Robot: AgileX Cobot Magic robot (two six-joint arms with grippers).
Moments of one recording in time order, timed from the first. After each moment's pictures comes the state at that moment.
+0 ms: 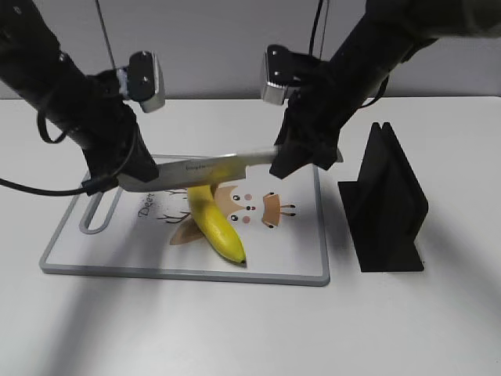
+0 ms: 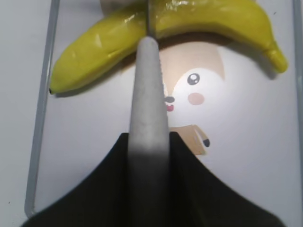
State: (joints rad) left arm -0.29 1.90 -1.27 -0.60 0.79 1.57; right arm 0.37 2.14 -1.60 0.62 1.00 -1.41
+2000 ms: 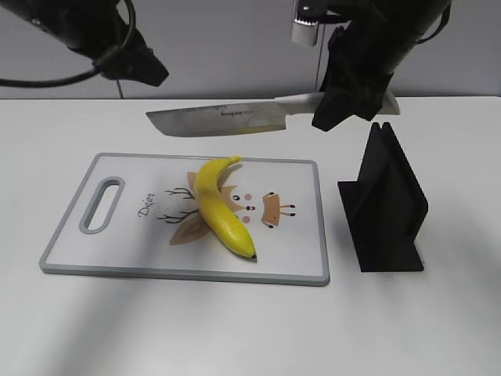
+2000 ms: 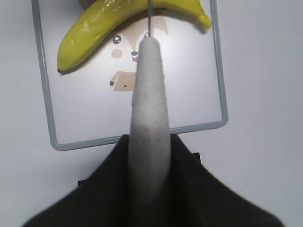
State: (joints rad) left arm -0.31 1.70 -1.44 -0.54 0.77 1.05; right arm 0.37 1.88 -1.61 0.38 1.07 -1.11
